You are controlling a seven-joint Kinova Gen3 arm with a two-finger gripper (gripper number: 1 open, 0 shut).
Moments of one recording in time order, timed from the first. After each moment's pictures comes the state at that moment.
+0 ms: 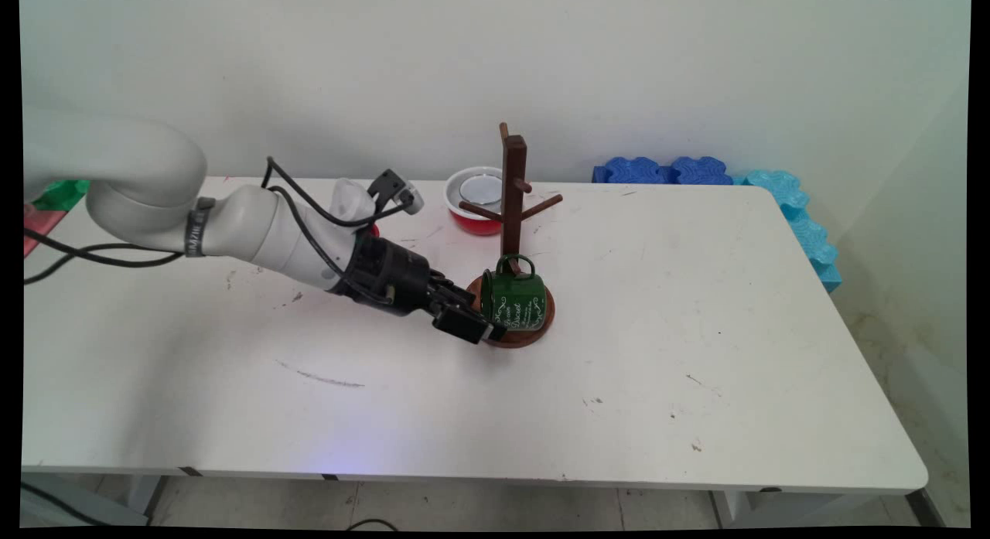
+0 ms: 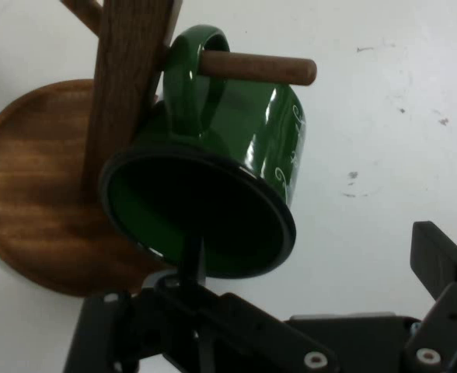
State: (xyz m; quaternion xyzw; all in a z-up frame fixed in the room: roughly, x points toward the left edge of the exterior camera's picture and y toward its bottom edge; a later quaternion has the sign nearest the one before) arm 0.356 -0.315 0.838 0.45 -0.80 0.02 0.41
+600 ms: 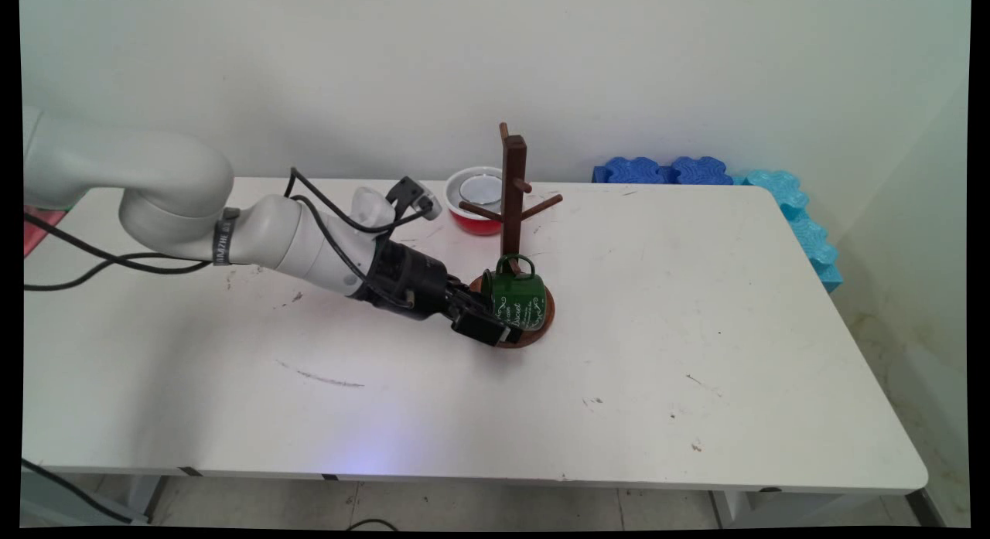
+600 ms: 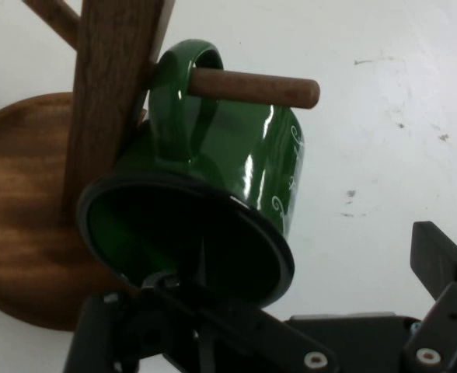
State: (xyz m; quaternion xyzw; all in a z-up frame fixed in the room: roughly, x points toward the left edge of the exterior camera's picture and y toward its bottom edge) arm 0.342 -0.324 0.825 0.45 -0.79 0.02 0.41
